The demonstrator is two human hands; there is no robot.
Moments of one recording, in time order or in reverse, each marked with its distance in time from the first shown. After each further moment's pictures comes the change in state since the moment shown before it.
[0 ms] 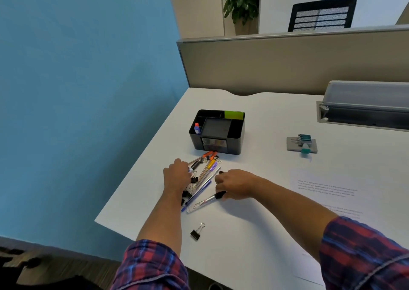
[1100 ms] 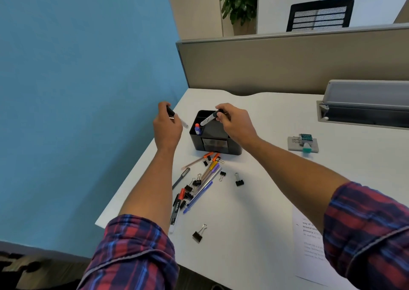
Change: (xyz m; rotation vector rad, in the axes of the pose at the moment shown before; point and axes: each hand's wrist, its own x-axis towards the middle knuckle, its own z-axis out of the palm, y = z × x) left_hand 0.054 0.012 -0.122 -0.829 0.618 -0.039; right_hand 0.036 0.055 -0.107 0.674 0.968 0.555
